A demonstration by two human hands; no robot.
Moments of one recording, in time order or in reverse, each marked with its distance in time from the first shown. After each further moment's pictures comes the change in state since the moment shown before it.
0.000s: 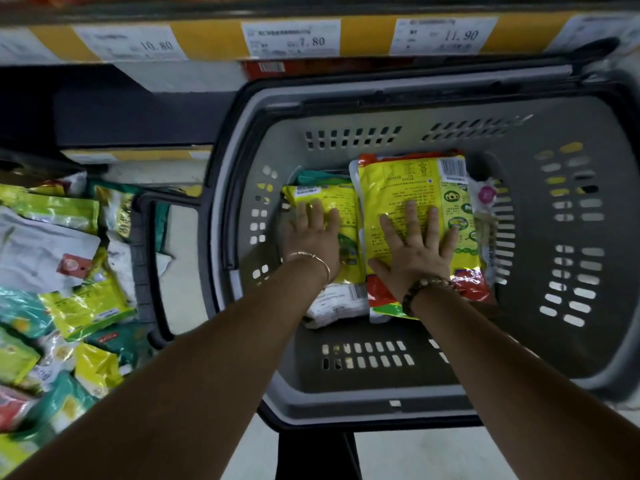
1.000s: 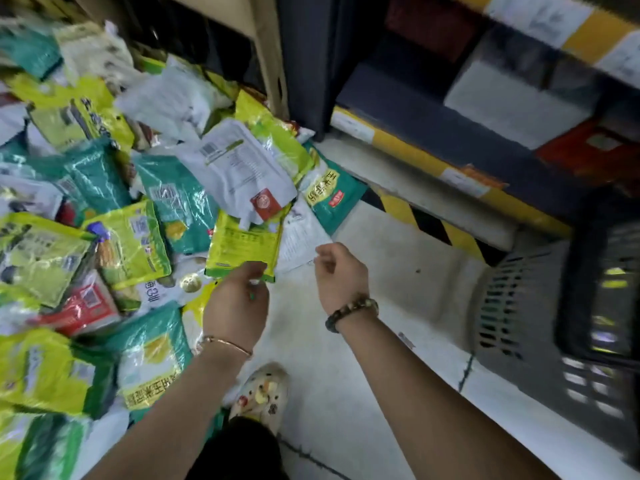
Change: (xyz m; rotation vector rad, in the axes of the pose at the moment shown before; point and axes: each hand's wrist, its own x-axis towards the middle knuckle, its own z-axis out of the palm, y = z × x) left_hand -0.180 -0.395 0.223 -1.104 0.734 -0.661; right_hand -0.063 -0.480 0.088 0.793 0.121 -0.381
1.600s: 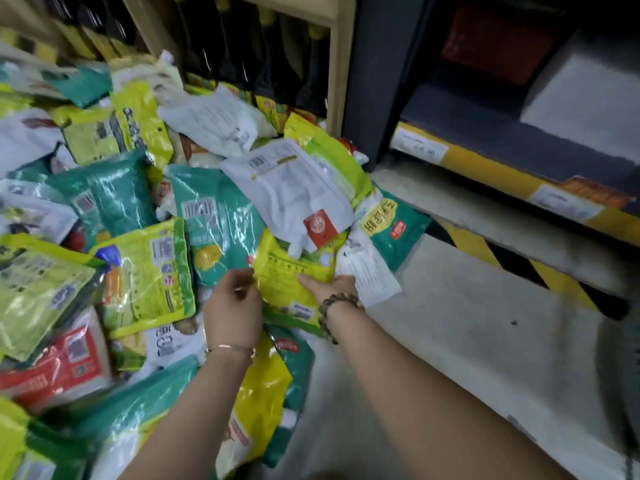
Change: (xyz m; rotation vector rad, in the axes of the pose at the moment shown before) left_hand 0.117 -0.133 0.043 -0.361 0.257 -0.047; right_hand 0.117 0.039 0.172 0.213 -0.103 0.415
